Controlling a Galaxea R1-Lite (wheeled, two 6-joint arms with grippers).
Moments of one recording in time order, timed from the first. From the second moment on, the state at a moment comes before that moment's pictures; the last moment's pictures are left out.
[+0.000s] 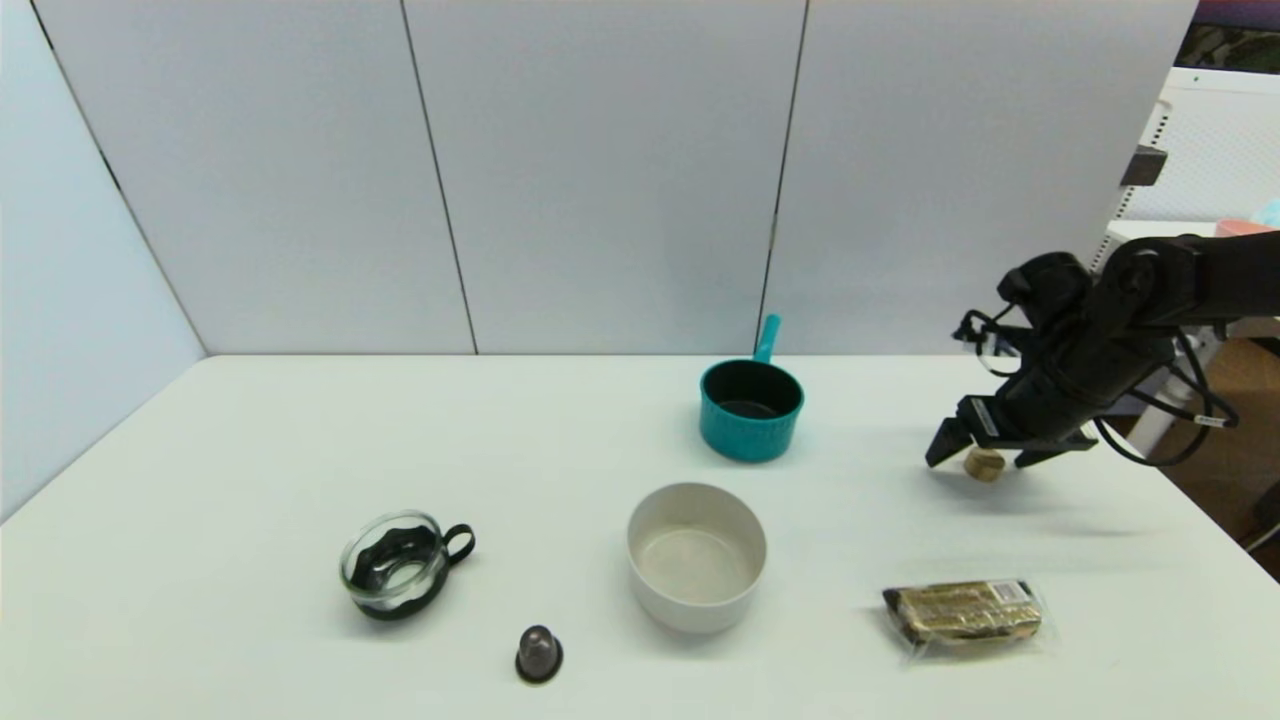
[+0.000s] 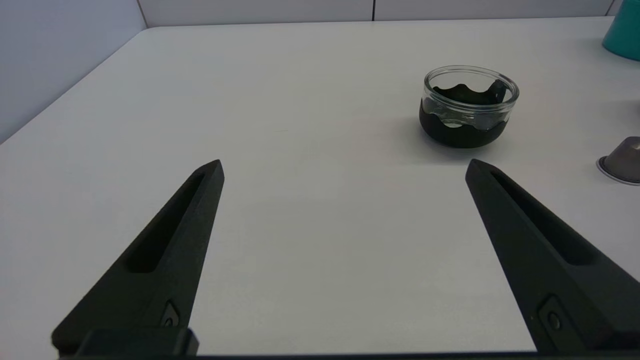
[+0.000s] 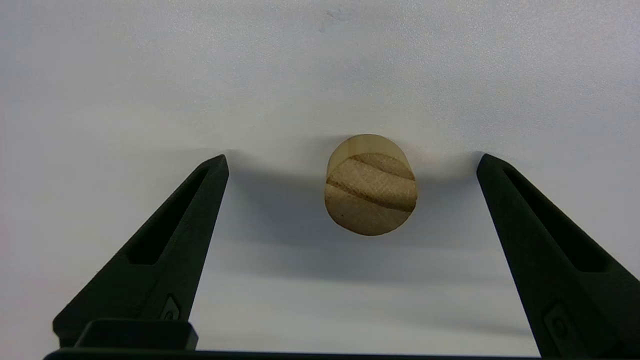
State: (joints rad) left arm -0.01 0.00 0.00 0.00 -0.01 0.04; right arm -0.03 2.13 -1.66 0.74 0.08 -0.06
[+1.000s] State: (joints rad) left arm -0.01 0.00 0.00 0.00 -0.01 0.04; right arm -0.04 2.13 -1.65 0.74 0.09 -0.06
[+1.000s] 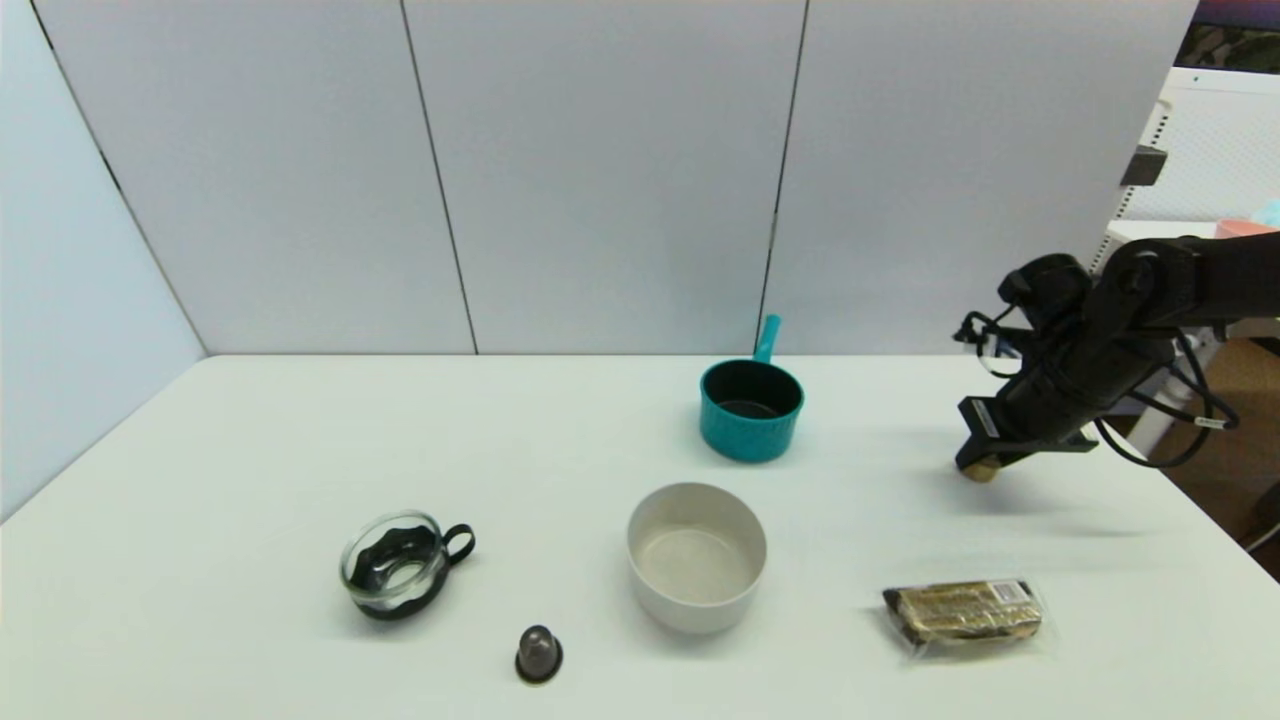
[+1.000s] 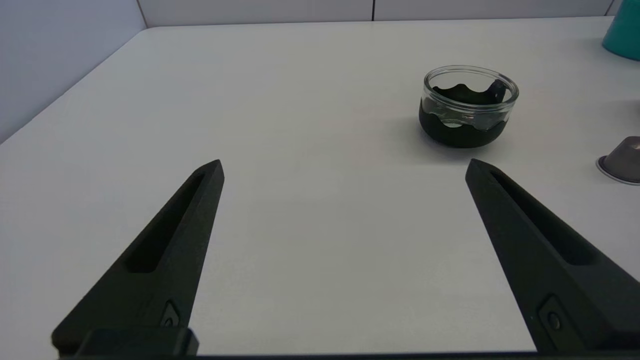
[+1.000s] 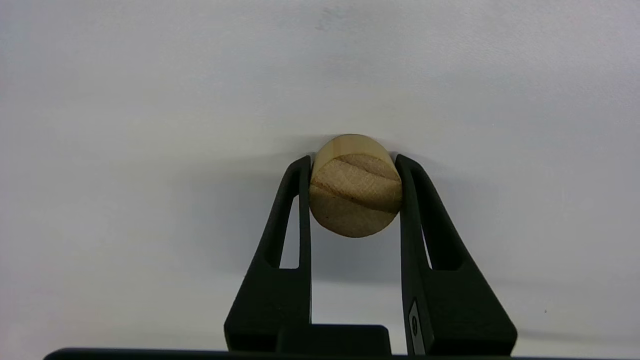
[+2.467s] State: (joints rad) left arm -0.01 0.00 0.00 0.00 -0.01 0.04; right arm 0.55 1.75 -1.61 0.79 0.13 0.02
